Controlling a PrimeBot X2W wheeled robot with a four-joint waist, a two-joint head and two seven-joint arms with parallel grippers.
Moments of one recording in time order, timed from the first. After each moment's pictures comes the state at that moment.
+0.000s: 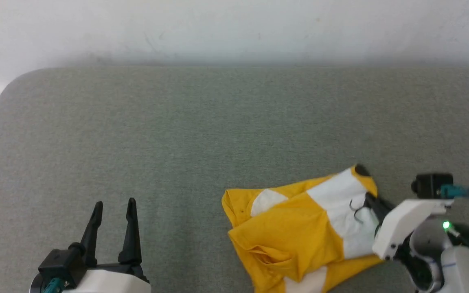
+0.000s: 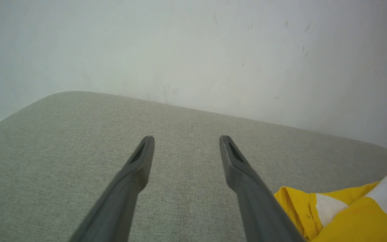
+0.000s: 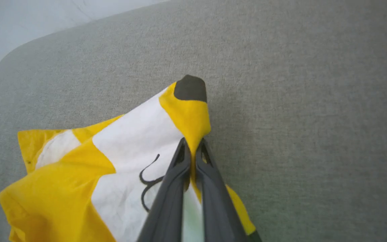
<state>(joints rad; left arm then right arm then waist) 0.12 0.10 -0.02 -0.05 -0.28 -0.01 -0.22 -0.10 -0.05 -0.06 0.21 0.34 0.13 0.41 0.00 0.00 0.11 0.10</state>
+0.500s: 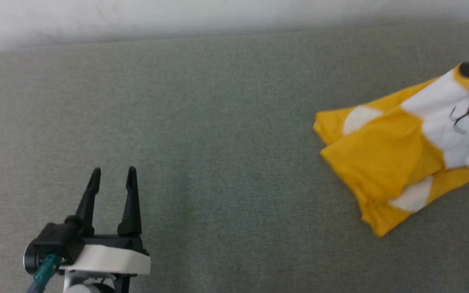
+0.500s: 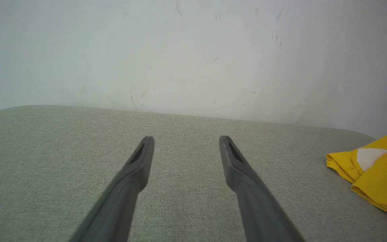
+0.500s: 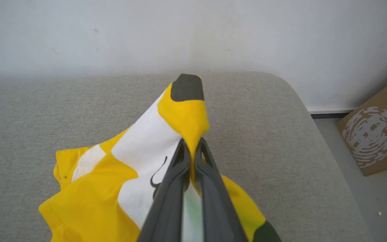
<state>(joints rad) 0.04 0.12 -0.04 -0.10 -0.26 -0.01 -0.21 -0.39 -0.23 -0.22 0.07 0.22 0.13 0.58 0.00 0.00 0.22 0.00</state>
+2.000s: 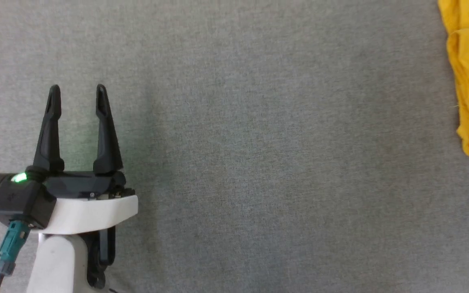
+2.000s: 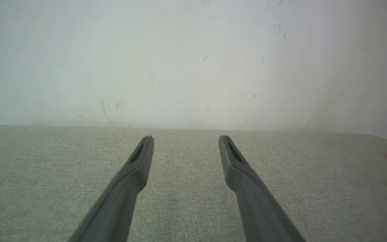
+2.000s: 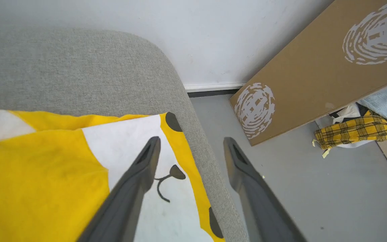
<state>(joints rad) -0.19 0.15 -0.03 -0.25 -0.20 0.06 -0.24 -0.76 -0.51 -0.39 0.53 0.01 0.13 0.30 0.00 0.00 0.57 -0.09</state>
